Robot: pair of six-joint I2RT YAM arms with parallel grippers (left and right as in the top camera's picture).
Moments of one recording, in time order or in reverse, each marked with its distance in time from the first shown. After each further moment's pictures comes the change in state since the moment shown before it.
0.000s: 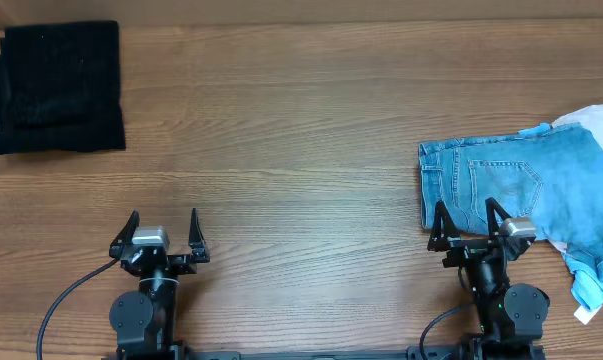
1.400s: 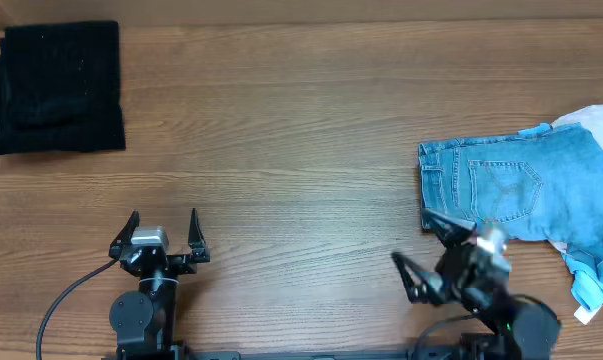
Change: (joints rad) left arm 0.000 0.000 0.000 0.001 0.000 -0.015; right arm 0.000 -0.001 0.006 0.356 -0.723 0.286
